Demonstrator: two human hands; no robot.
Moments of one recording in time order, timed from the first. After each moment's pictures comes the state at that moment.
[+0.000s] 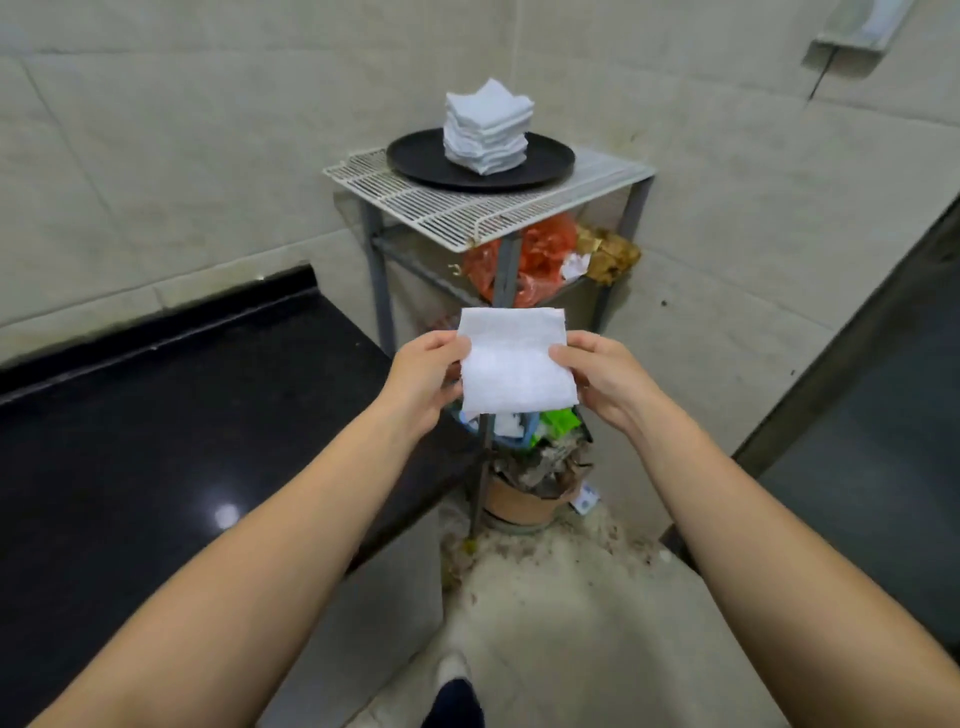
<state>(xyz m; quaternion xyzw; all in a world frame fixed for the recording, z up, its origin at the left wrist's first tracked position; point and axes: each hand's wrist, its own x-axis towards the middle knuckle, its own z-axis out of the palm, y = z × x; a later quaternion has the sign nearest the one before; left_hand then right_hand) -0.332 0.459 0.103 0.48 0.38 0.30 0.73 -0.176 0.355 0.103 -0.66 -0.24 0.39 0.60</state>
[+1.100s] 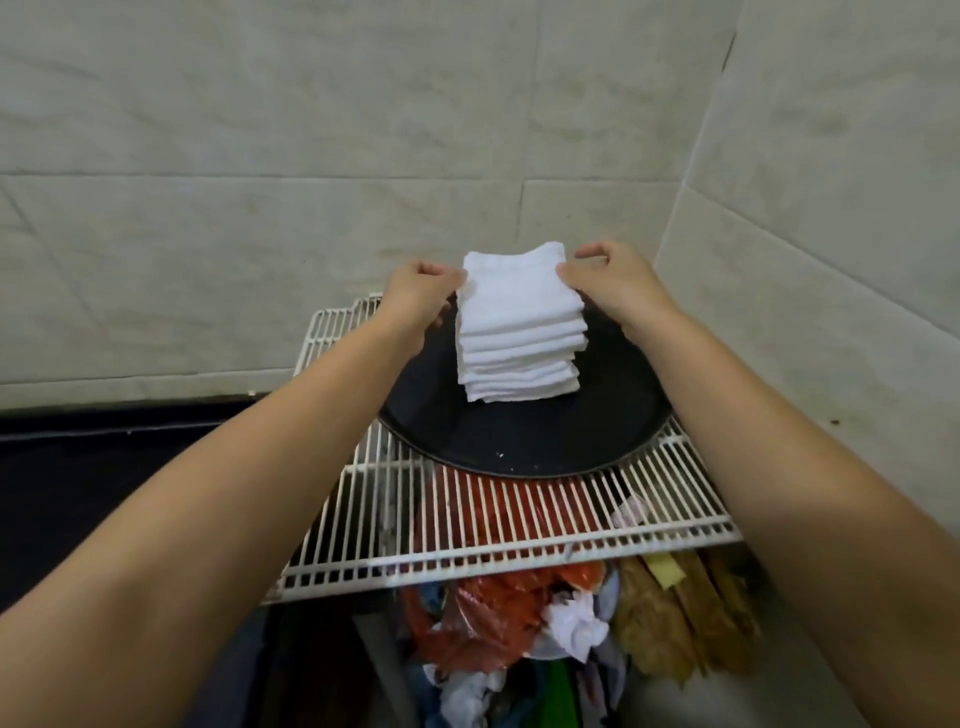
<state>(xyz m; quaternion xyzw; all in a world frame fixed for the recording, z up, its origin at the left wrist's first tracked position) -0.023 0.821 0.228 0.49 0.57 0.49 0.45 0.171 0.811 0.248 -0.65 -0.57 0.28 0.42</state>
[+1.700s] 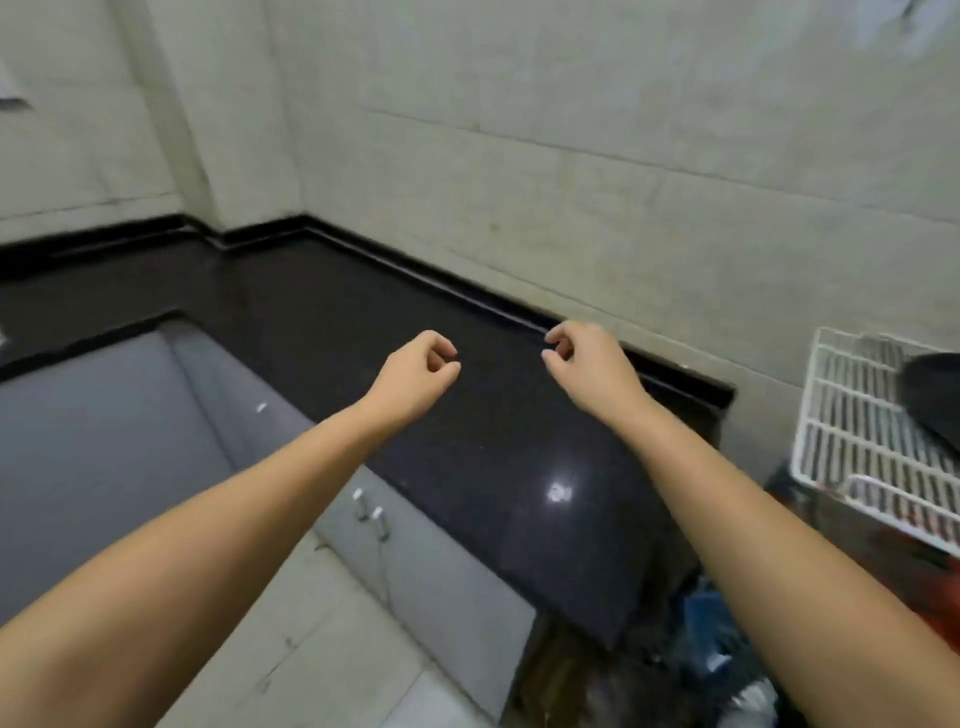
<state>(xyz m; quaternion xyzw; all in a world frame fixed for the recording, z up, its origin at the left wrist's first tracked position) -0.426 0.411 0.154 0.41 0.80 0.43 0.10 -0.279 0.558 0.176 -0.33 -0.90 0.19 0.22</state>
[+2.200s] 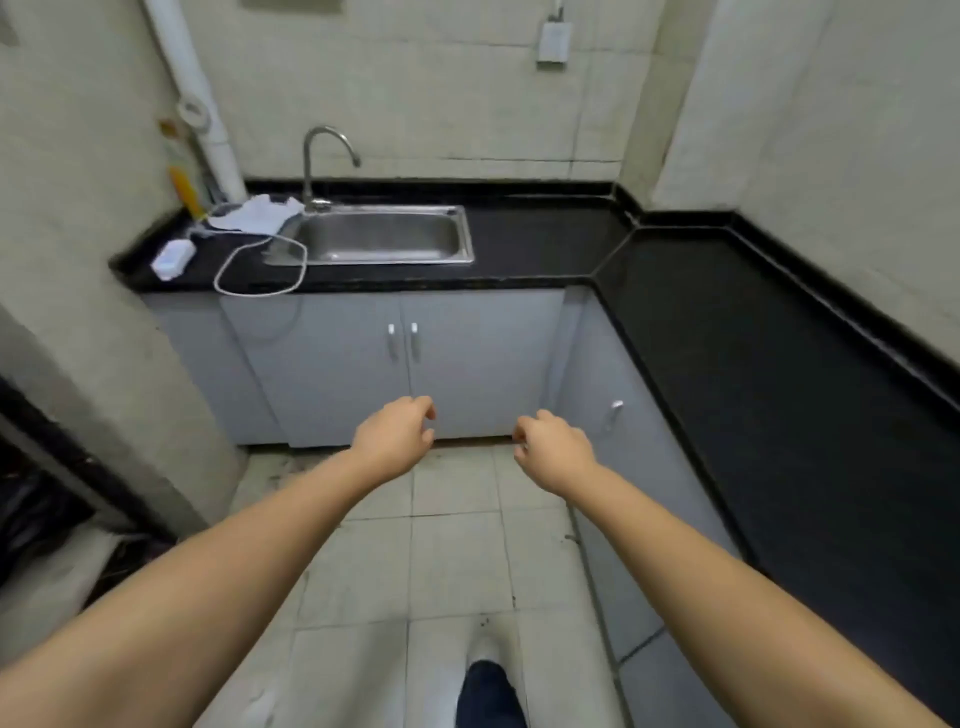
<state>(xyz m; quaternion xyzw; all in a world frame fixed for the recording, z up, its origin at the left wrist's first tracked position) -0.648 -0.002 0.049 0.06 0.98 0.17 0.06 -0.633 0.202 0.048 0.07 -0.99 0.09 -0.08</state>
